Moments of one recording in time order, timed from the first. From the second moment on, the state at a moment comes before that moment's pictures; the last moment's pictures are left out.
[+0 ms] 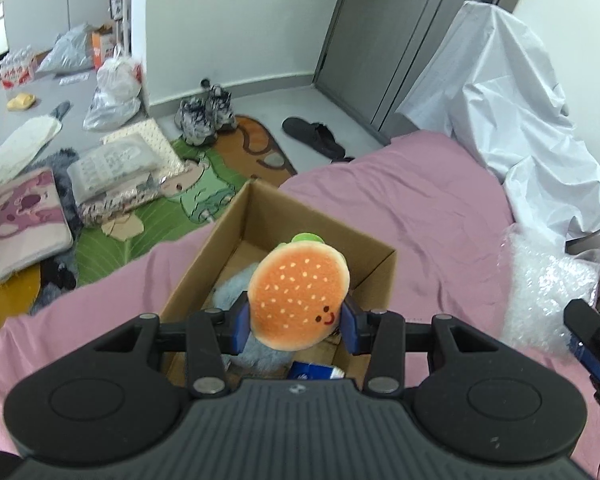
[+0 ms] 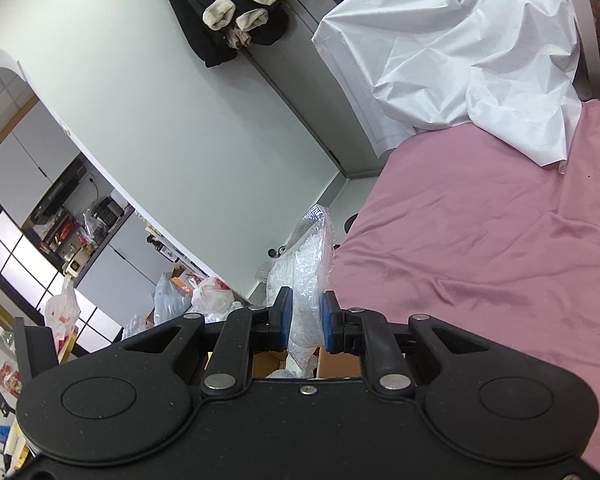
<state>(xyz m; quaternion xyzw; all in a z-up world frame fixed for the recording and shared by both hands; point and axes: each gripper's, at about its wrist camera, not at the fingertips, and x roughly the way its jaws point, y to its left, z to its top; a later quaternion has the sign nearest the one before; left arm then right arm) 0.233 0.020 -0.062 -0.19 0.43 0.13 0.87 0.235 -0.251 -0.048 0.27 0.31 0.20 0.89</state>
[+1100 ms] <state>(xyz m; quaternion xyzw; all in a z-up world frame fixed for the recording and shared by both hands) 0.212 0.073 -0.070 -0.21 0.47 0.14 0.84 0.248 -0.198 -0.058 0.22 0.33 0.24 0.89</state>
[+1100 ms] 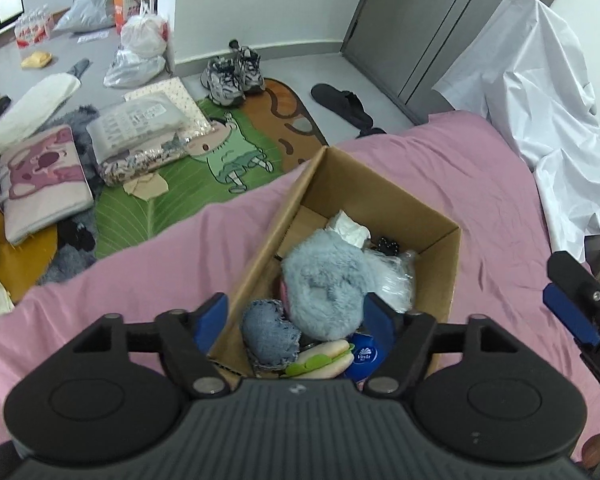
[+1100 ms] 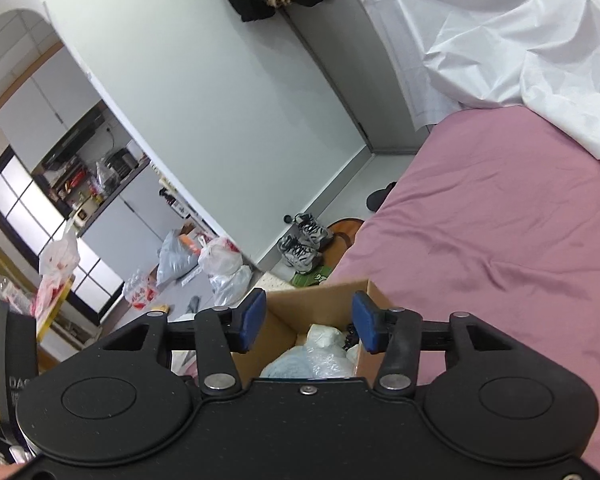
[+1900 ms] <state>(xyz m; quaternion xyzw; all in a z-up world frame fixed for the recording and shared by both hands) 0.154 0.017 -0.019 -0.08 0.46 0.09 0.88 0.168 -0.258 -0.029 0.18 0.34 0.20 0.90</state>
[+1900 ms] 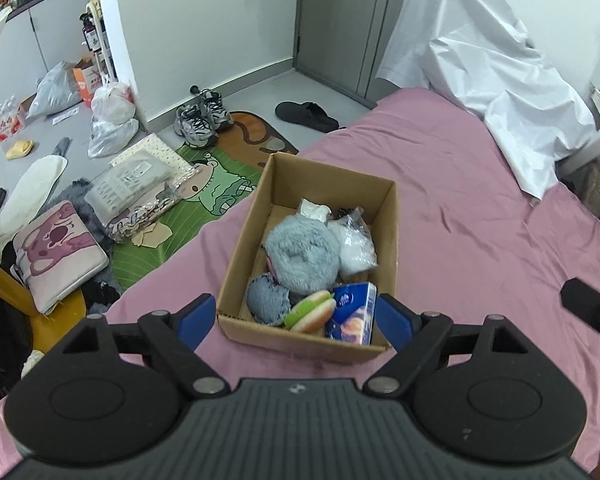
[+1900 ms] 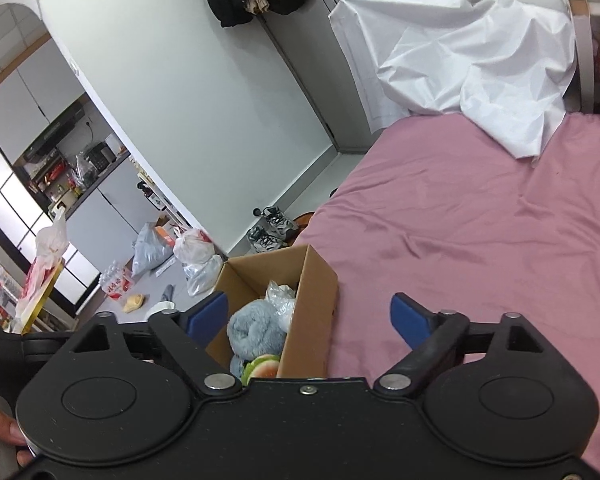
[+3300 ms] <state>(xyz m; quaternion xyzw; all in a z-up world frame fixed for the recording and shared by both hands) 0.025 0.004 0.059 -0.05 0.40 -0.01 0.92 0.040 -0.267 0.078 0.08 0.34 0.19 0.92</state>
